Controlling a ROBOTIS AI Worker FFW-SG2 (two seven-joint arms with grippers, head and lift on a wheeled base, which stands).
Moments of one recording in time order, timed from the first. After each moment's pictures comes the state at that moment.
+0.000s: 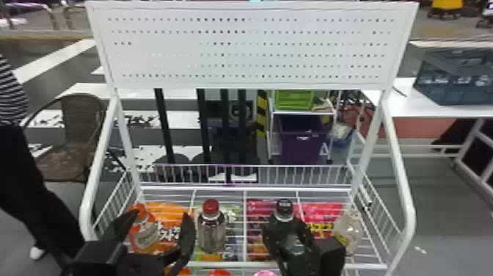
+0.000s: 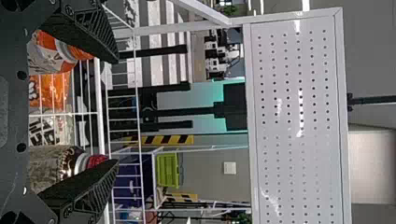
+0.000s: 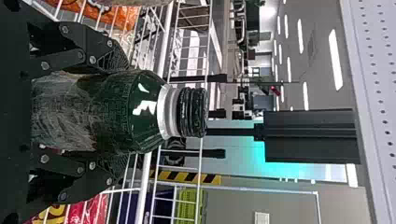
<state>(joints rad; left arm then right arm) 0.46 0.29 -0.21 -2.28 0.11 0.26 0.32 0.12 -0.01 0.25 -1.54 0.02 -0.02 0.06</state>
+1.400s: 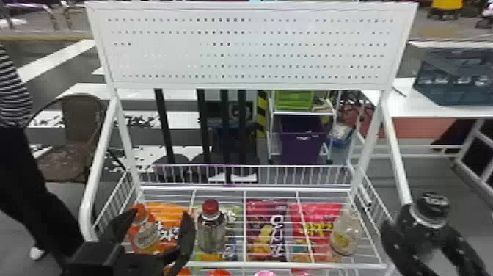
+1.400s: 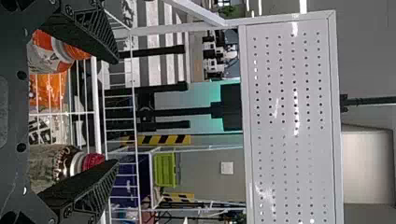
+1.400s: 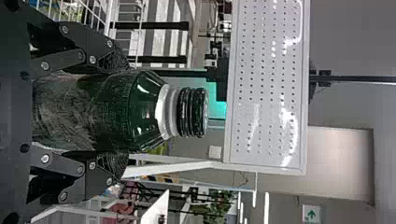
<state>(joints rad) 0.47 0.28 -0.21 -2.29 0.11 0.26 0.32 0.75 -0.15 -0.10 -2.43 -0.11 0.11 0.08</state>
